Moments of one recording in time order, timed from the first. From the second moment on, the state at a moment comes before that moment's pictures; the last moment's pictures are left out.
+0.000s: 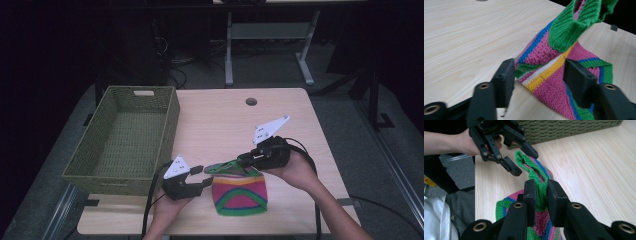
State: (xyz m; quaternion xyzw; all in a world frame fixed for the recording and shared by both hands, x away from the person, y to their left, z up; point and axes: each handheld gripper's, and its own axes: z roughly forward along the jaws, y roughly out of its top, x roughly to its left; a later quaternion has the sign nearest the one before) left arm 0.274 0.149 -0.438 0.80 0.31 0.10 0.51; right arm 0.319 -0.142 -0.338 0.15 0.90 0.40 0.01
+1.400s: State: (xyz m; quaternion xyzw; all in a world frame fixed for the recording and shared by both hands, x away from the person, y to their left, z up) left arm 0.311 0.113 -0.404 0.81 0.27 0.09 0.51; right arm 0.343 -0.199 -0.337 0.20 0.89 0.40 0.04
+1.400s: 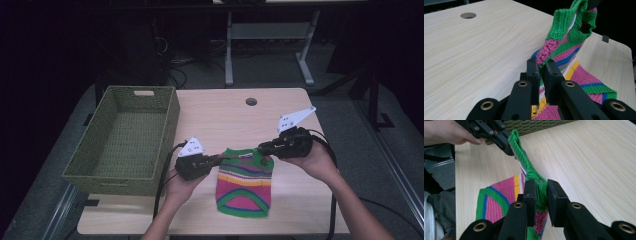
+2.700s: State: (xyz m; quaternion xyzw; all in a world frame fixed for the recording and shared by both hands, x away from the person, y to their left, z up) left arm 0.361 0.106 -0.417 0.80 0.34 0.09 0.49; right arm 0.396 -0.191 -0.353 0.25 0.90 0.36 0.05
